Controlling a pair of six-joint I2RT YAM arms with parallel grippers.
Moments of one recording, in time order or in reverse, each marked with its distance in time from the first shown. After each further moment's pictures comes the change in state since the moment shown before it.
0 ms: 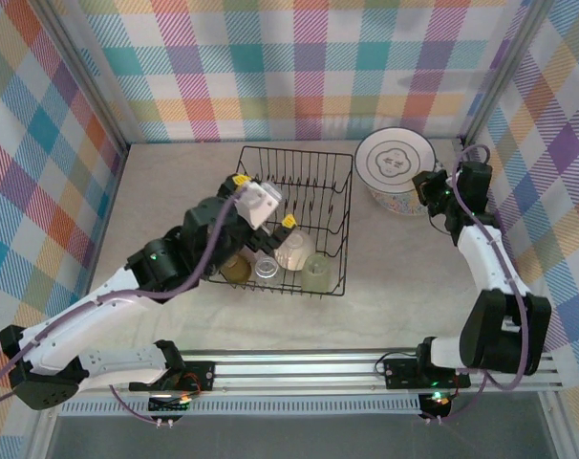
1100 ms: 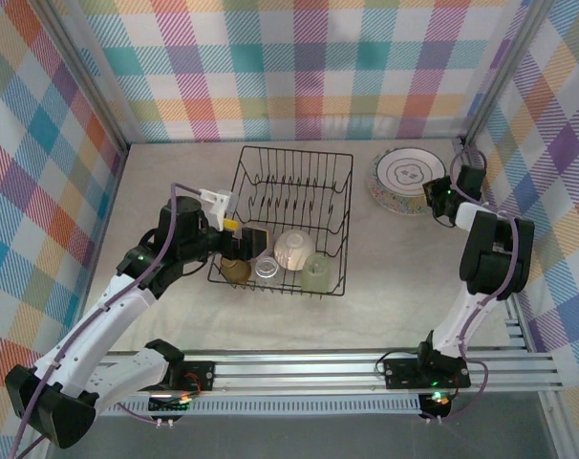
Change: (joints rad) left arm 0.448 -0.116 -0.352 0.037 0.732 -0.495; right arm -0.105 0.529 0.165 0.186 0.055 0.006
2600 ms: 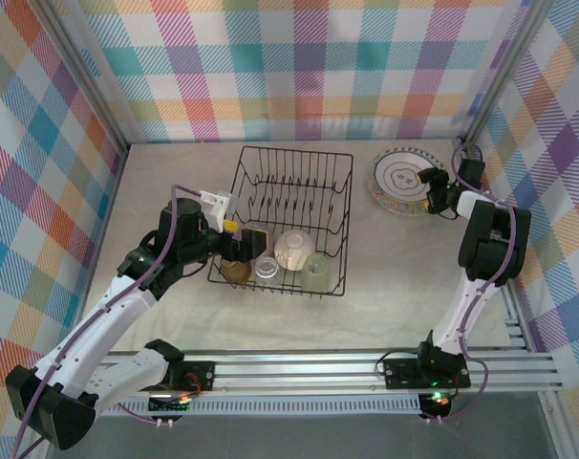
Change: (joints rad) left arm 0.003 -0.005 -0.019 0.013 0.000 0.005; right arm -0.013 0.130 0.180 -0.170 -0.066 -0.059
